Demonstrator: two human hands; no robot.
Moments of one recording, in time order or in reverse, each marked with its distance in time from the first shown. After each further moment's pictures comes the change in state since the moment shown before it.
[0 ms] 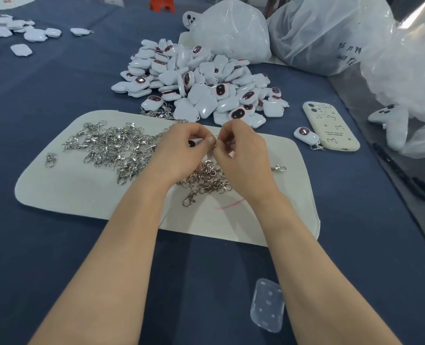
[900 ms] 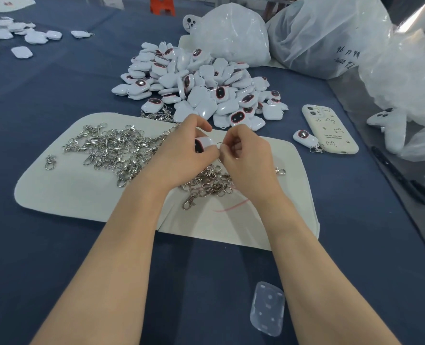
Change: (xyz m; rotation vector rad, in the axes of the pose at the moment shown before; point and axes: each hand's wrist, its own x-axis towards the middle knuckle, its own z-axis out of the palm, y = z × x) left_hand 0.000 0.002 -0.004 0.051 -0.067 0.010; right_hand 0.002 0.009 -0.003 0.056 0.001 0.085
